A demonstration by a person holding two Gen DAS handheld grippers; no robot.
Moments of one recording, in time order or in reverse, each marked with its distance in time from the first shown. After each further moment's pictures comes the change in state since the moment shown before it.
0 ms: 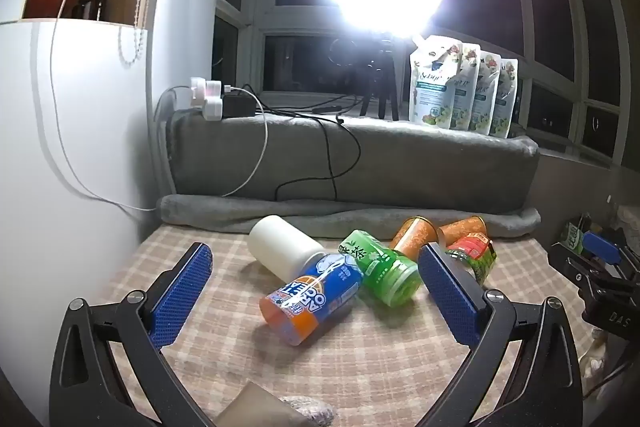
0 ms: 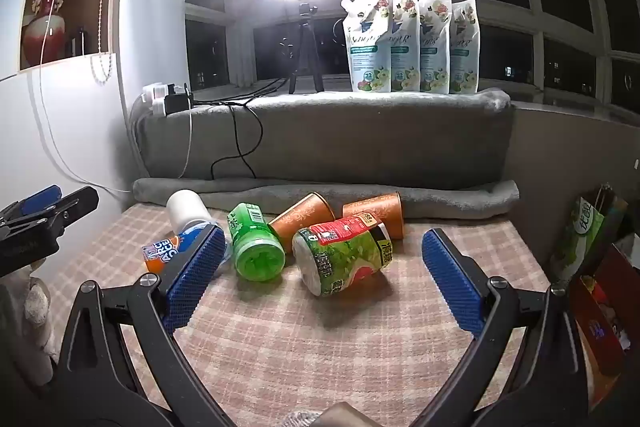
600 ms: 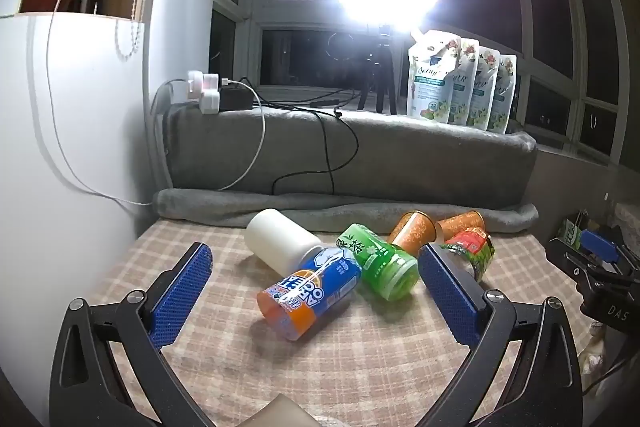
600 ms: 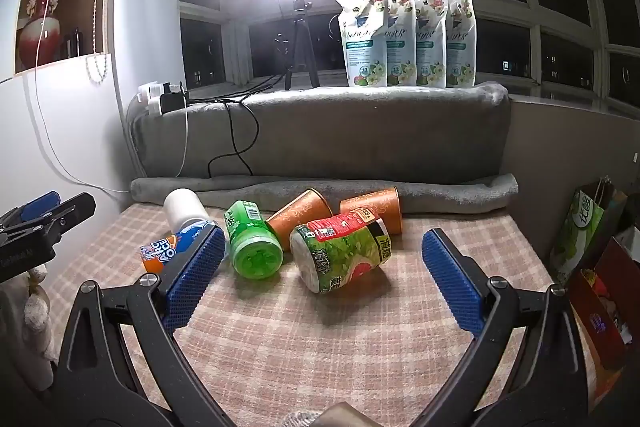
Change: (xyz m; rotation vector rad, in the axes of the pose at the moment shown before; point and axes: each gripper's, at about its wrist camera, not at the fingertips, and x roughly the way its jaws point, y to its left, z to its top) left arm 0.004 -0.003 -0.003 -0.005 0.023 -0.008; right arm 0.004 -0.002 -0.002 0.014 0.017 0.000
